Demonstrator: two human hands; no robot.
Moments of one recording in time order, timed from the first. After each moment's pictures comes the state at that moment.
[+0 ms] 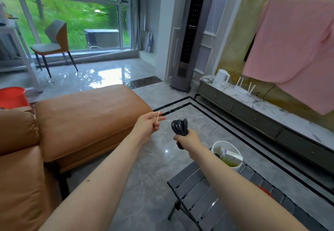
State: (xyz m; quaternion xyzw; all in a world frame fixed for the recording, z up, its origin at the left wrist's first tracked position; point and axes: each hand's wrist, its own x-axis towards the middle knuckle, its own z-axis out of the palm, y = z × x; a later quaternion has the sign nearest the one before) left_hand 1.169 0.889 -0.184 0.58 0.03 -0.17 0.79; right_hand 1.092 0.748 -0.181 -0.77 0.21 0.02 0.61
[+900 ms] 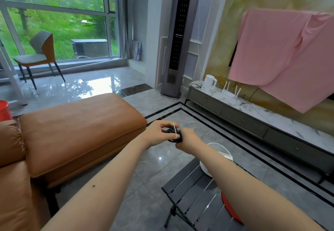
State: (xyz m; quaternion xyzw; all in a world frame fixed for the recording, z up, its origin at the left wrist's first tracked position) left_hand 1.130 0.868 -0.151 0.76 -0.30 -0.16 0.55; right_hand 1.080 0.727 -0.147 -0.97 0.08 0.05 0.22
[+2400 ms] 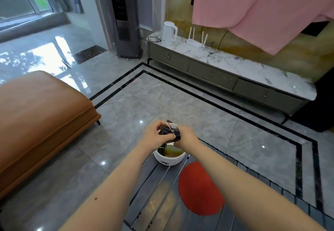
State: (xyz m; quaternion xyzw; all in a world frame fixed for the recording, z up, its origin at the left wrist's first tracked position) left_hand 1.192 0.502 -0.282 0.74 -0.16 -0.29 0.59; right_hand 1.133 0.384 -0.274 -0.93 0.21 0.07 0.31
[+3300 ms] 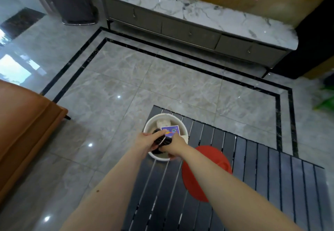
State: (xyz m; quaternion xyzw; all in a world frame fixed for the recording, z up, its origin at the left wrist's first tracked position) left_hand 1.291 0.446 -0.416 0.71 0.10 -0.49 0.50; right_hand 1.204 0.368 -0.390 -0.69 0.47 0.22 0.50
